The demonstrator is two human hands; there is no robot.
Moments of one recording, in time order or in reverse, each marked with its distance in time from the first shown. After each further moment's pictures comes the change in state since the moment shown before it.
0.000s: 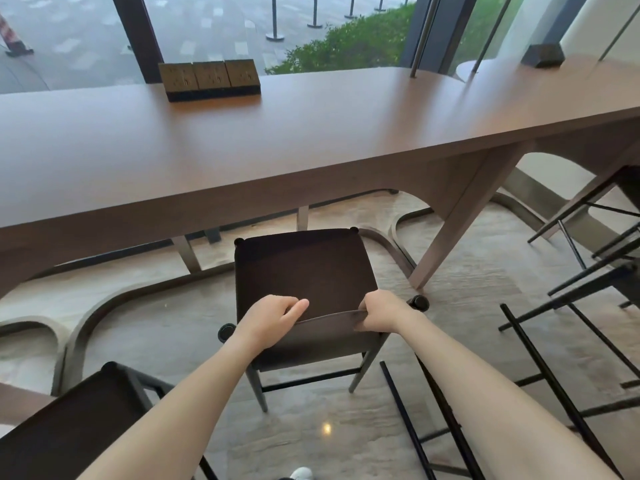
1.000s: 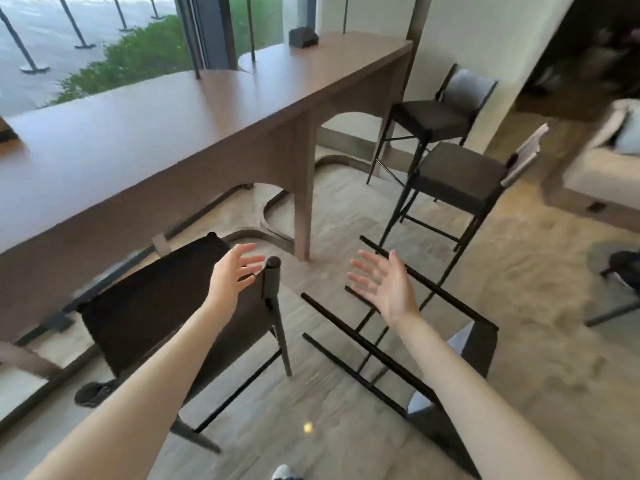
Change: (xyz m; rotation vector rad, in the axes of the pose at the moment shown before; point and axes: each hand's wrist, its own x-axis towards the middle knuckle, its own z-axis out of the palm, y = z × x) left_hand 0.012 0.187 0.028 -0.983 -0.204 -0.126; right_hand -0.239 0.087 0.055 1.907 0.939 0.258
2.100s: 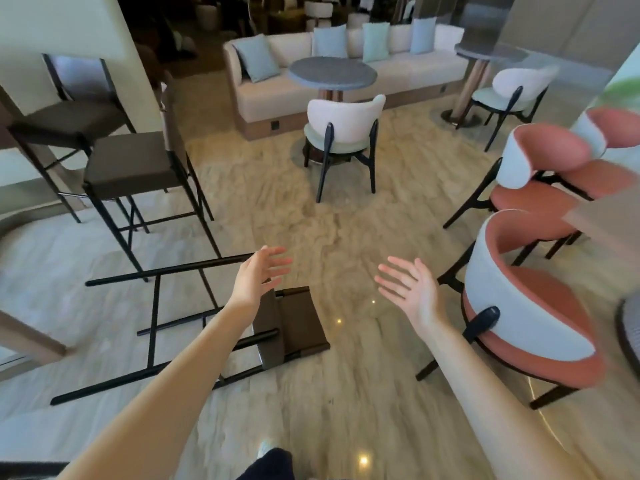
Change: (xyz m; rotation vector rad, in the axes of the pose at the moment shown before) left_hand -0.291 -0.132 0.412 0.311 -1.118 -0.074; right_hand -0.418 0.032 -0.358 0.384 1.054 -0.293
